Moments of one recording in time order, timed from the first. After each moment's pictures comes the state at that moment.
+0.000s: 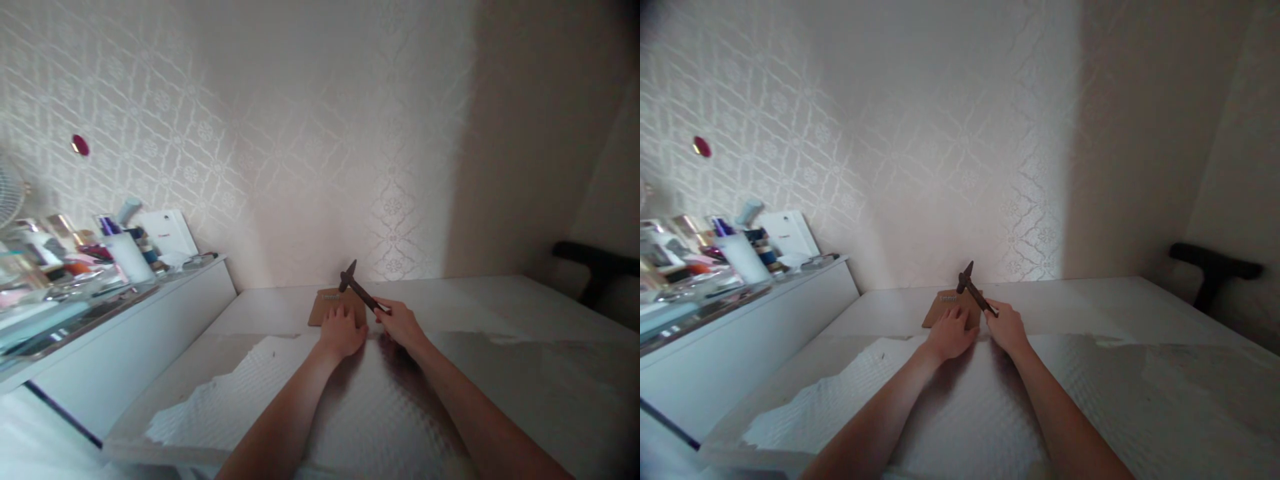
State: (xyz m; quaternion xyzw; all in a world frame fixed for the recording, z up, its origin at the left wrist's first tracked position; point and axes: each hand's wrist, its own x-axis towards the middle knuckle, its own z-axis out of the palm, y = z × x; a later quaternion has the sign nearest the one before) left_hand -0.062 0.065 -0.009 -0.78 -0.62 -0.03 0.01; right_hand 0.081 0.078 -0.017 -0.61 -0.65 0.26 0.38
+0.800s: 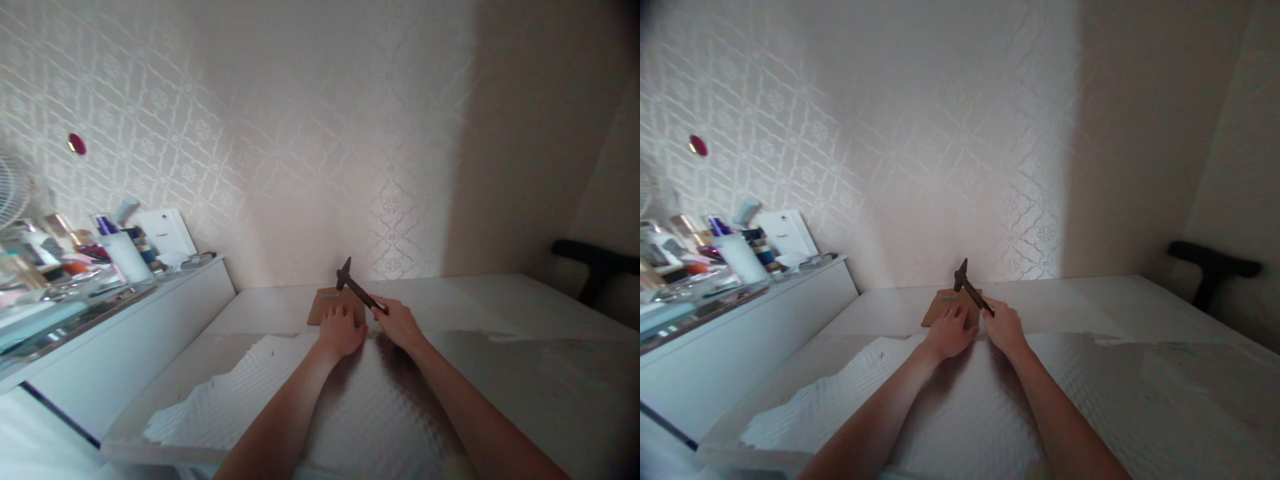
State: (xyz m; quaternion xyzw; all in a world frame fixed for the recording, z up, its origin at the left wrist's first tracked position) left_hand -0.063 0.065 -0.011 -0.79 -0.61 -0.04 0.02; right_hand 0.080 0.072 -0.012 -0.59 -0.69 0.20 0.37
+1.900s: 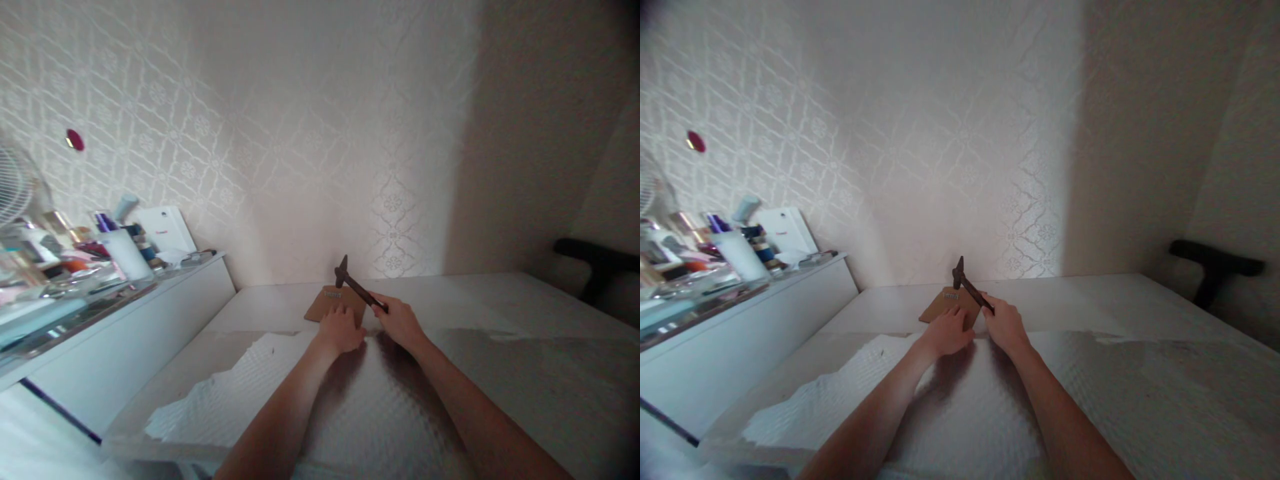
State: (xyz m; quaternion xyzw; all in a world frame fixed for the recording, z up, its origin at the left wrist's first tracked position) left_hand -0.061 0.056 0.008 -0.79 -0.62 0.00 -0.02; right_hand 0.083 0.073 -0.011 -0.58 -0.71 0.17 0.37
